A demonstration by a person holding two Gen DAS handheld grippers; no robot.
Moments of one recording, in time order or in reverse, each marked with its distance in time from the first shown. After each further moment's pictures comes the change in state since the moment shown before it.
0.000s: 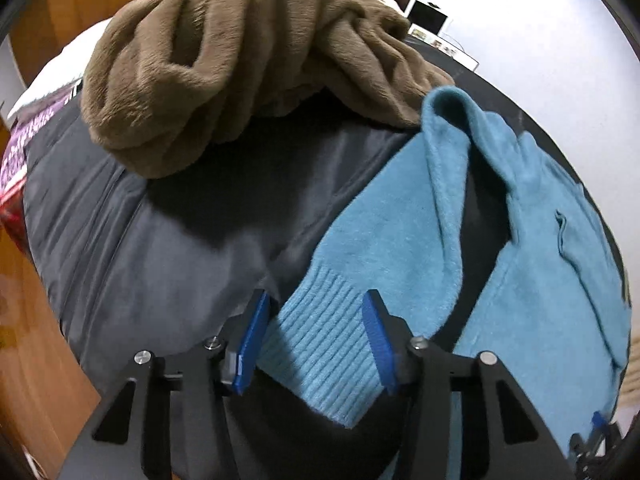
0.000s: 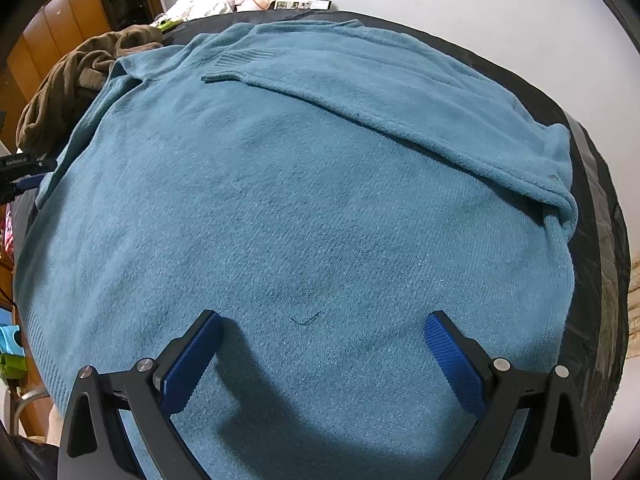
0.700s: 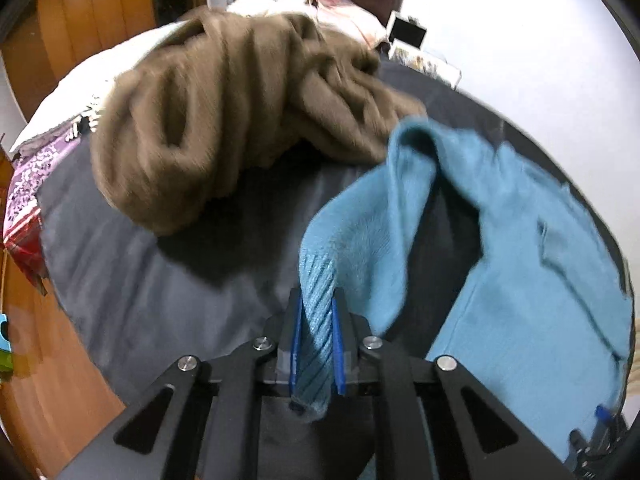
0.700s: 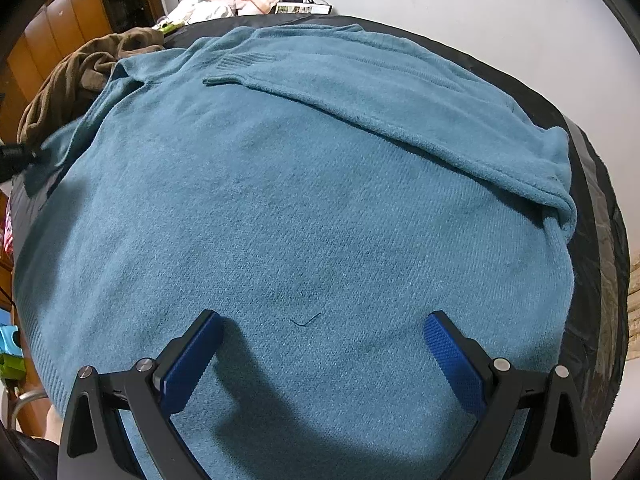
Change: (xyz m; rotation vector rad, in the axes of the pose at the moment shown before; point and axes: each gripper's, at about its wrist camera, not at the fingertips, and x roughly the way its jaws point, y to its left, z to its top) left arm -0.044 -0.007 0.038 0.028 -0.110 0.007; right arm -0.004 0.011 -0.015 -0.002 -0.024 -0.003
